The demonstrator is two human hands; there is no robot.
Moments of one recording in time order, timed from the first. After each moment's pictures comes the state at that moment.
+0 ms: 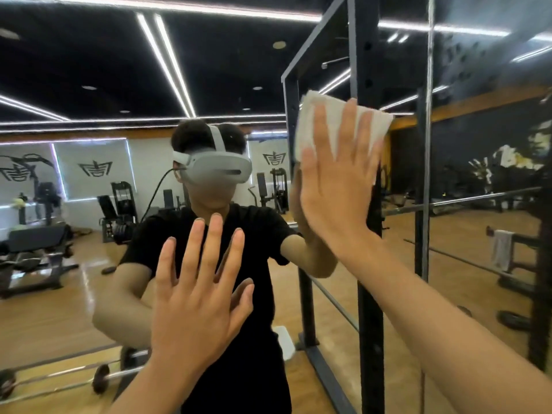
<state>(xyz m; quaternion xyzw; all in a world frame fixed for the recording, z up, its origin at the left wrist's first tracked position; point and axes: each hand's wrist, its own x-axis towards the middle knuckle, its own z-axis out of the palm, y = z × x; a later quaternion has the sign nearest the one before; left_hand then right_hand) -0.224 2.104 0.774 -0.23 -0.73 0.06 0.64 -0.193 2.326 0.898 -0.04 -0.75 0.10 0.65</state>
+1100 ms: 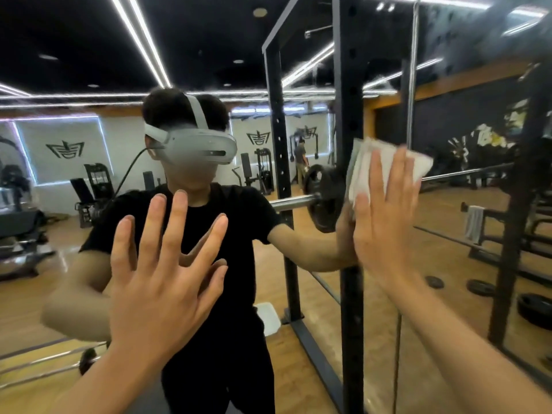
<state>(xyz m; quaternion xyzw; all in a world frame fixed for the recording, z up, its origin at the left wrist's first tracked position) -0.225 2.100 0.773 -0.27 -0.71 0.03 0.65 -0.181 2.438 0.788 -0.07 -0.77 0.09 0.62</state>
